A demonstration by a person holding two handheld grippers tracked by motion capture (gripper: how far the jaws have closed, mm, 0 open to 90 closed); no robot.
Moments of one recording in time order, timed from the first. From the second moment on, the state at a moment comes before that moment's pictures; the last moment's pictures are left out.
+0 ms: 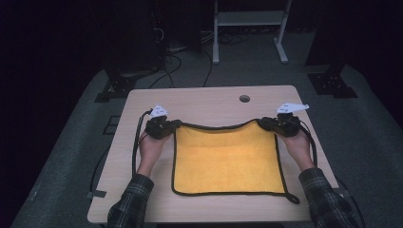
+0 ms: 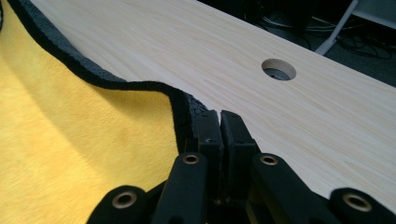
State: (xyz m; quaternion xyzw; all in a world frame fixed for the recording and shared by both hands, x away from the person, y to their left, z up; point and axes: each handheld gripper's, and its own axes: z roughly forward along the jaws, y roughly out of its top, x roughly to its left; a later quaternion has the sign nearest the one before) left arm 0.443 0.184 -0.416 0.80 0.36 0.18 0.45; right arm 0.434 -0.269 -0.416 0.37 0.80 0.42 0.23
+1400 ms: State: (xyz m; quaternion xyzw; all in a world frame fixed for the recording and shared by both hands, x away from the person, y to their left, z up) left arm 0.410 0.193 -0.440 0.80 0.41 0.15 0.40; right arm 0.408 -0.333 -0.454 0.49 0.76 0.37 0.21
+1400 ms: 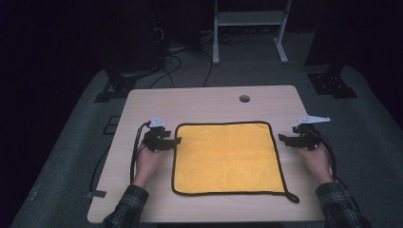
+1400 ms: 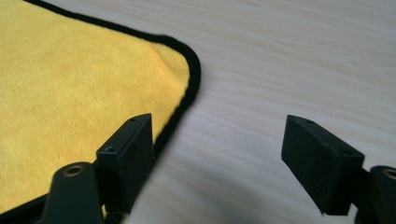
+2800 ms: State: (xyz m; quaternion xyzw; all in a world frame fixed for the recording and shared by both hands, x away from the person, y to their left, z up) left arm 0.380 0.169 -0.478 0.82 0.40 0.19 0.37; right arm 0.391 -0.359 -0.486 0.53 0.75 0.34 0.23
